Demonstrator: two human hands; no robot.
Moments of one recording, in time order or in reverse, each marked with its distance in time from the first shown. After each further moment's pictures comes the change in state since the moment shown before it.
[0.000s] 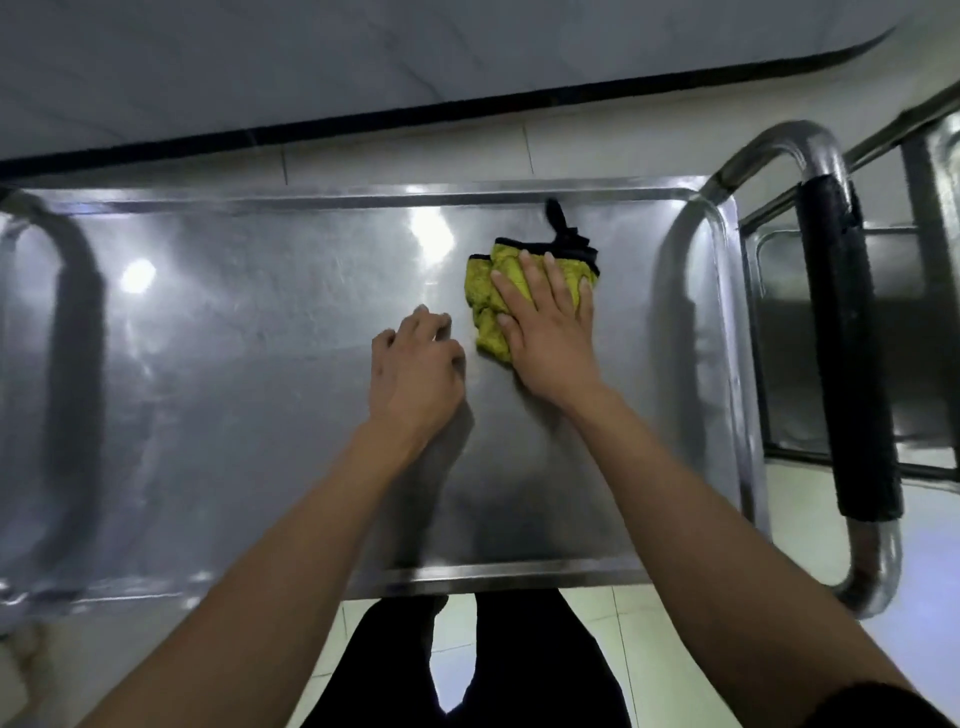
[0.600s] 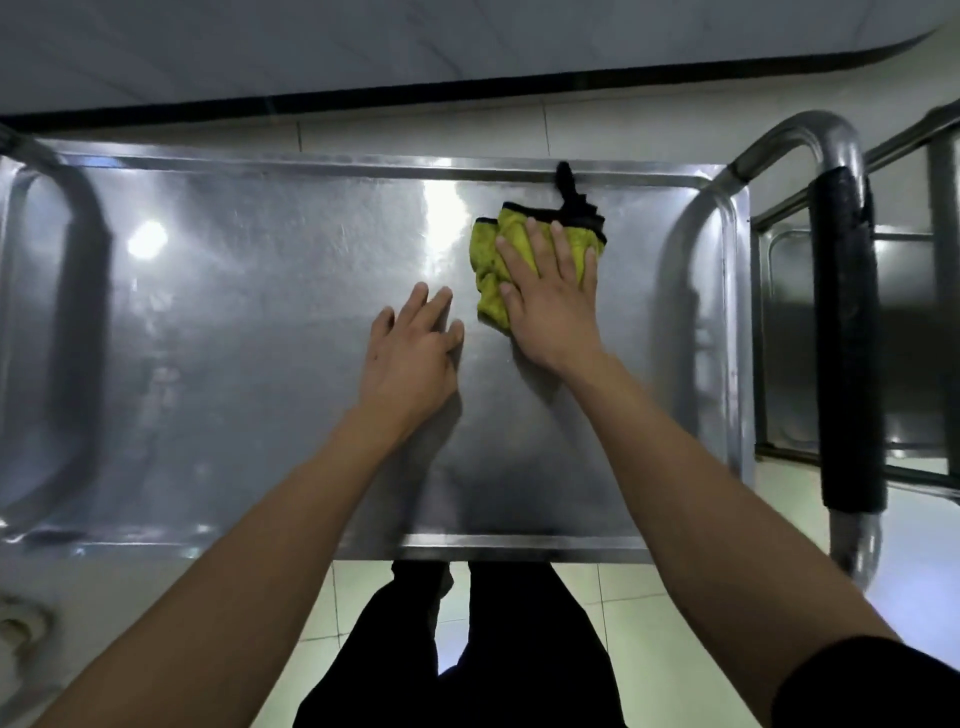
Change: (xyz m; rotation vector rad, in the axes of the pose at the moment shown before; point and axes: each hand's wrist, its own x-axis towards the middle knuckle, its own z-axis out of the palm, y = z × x) left_hand -0.013 -0.005 0.001 0.121 -0.104 0.079; right_hand 0.013 0.001 -0.011 -0.018 -0.030 -0.041
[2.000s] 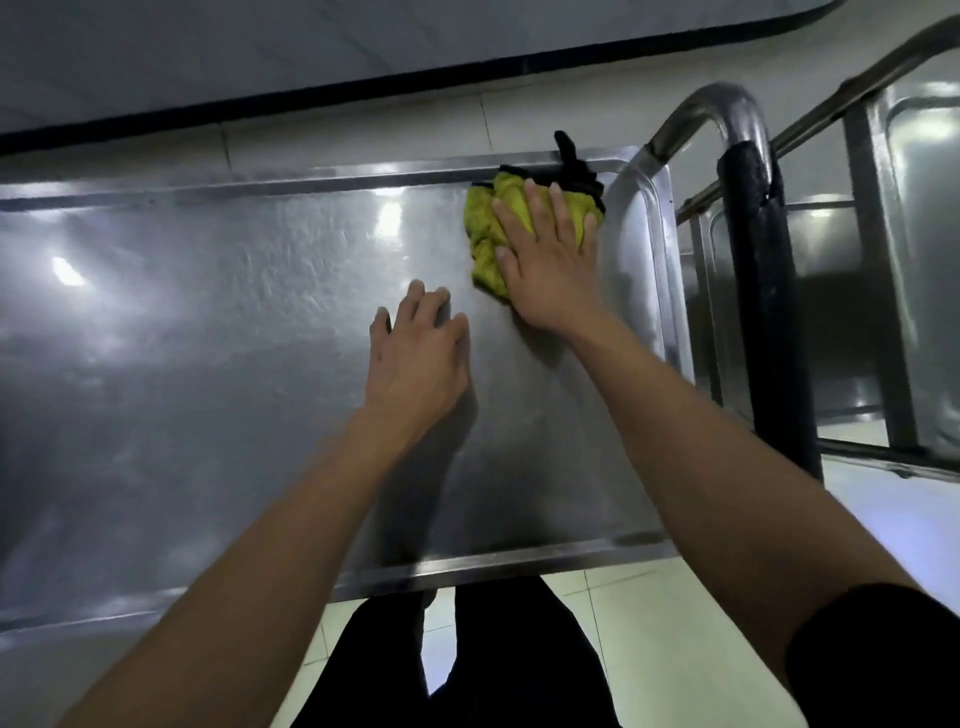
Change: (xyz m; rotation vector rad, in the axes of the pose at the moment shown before) left_hand 0.047 0.076 -0.008 -0.035 -0.008 0.019; right_hand 0.032 0.081 -0.027 0.007 0.002 0.116
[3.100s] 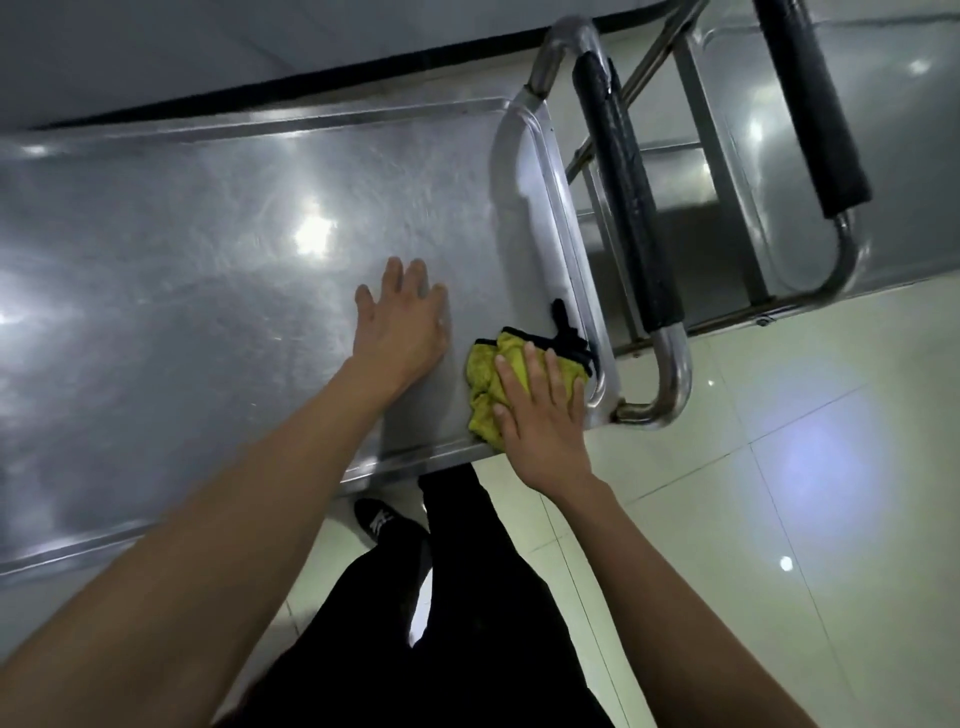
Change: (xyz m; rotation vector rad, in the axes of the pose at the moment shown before) left_hand -0.061 0.060 0.028 0.071 -0.145 0.175; right_hand -0.311 0.018 0.081 0.052 -0.036 0.220
